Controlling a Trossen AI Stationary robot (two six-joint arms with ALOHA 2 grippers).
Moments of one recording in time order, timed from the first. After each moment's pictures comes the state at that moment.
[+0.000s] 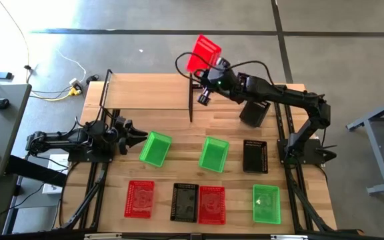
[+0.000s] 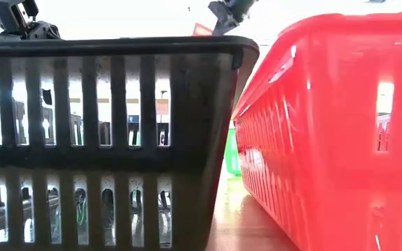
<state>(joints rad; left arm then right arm) 0.17 0.04 0.05 -0.09 -0.01 -0.65 -0.25 1.66 1.69 -0.54 0.51 -0.25</state>
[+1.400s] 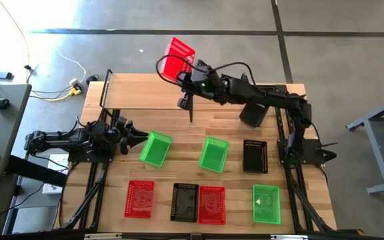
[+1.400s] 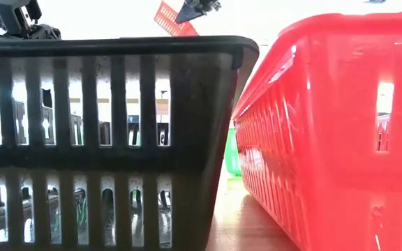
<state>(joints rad) 0.17 0.07 0.05 -0.09 -0.01 -0.68 -0.19 1.88 1.96 -0.48 0.39 -0.26</state>
